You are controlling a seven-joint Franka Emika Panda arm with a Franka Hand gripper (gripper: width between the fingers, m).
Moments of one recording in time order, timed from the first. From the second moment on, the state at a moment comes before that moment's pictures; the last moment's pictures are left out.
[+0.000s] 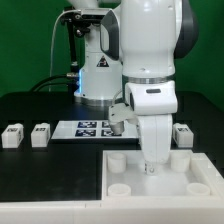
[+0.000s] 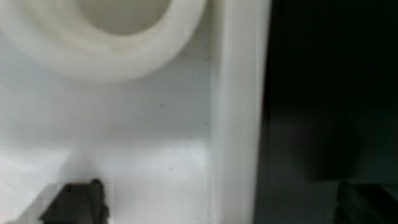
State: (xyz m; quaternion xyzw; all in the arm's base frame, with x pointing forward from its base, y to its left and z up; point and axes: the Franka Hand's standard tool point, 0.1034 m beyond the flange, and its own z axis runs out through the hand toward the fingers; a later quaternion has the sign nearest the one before) arm 0.491 0.066 0.005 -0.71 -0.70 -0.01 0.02
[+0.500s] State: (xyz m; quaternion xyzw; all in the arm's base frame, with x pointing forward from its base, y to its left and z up) arm 0.471 0.083 0.036 -0.77 -0.64 -0.01 0.01
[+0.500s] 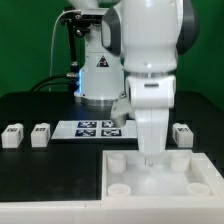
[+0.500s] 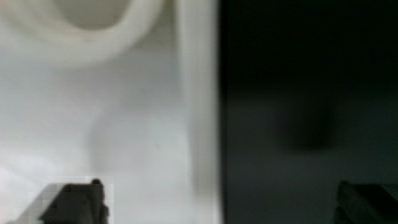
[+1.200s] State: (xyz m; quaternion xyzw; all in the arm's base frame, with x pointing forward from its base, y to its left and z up) arm 0.461 0.131 0.069 -0.96 -0.26 -0.02 0.02
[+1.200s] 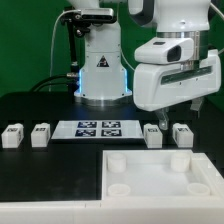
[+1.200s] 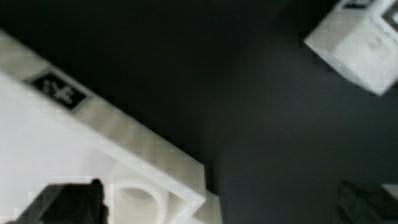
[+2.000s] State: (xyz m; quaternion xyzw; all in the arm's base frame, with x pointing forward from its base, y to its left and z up) arm 0.433 0.145 0.058 -1.00 -0.01 0.04 0.03
